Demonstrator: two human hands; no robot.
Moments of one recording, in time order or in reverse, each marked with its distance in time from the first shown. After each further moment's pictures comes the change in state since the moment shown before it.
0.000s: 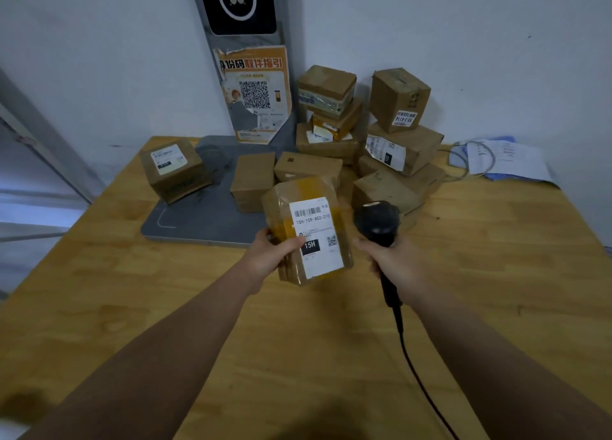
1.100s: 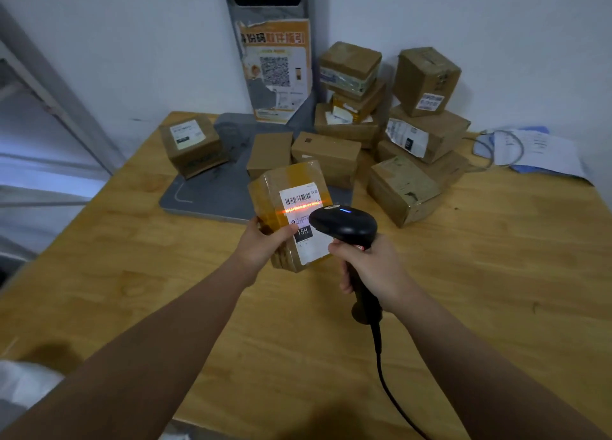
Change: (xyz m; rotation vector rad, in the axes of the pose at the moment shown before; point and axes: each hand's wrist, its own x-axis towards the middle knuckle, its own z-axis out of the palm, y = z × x) left_hand -0.026 -0.015 -0.019 0.010 0.164 0.038; right_hand -0.044 -0.004 0.034 -0.063 -0.287 -0.069
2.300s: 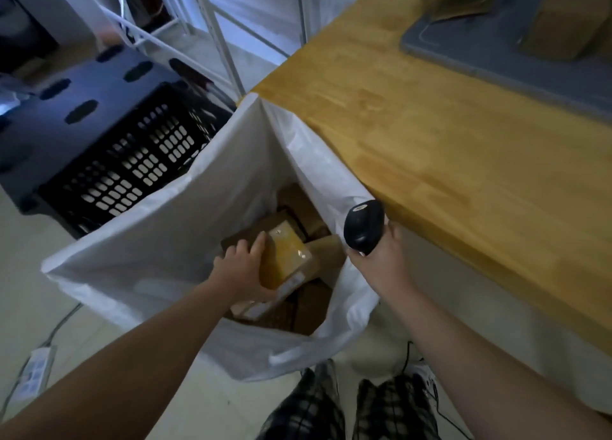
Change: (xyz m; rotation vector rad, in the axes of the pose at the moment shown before) left_hand -0.321 -0.337 -0.327 1.194 0.006 -0.419; right_hand -0.184 0.207 0.354 -0.711 -0.196 -0.158
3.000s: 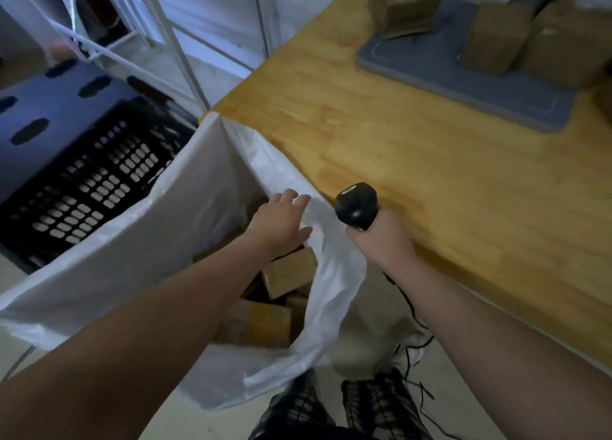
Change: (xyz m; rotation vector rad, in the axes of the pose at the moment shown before) left_hand 0.032 0.109 -0.090 -0.028 0.345 0.413; right_hand 0.026 -0.018 -0.075 0.064 -0.022 0.080
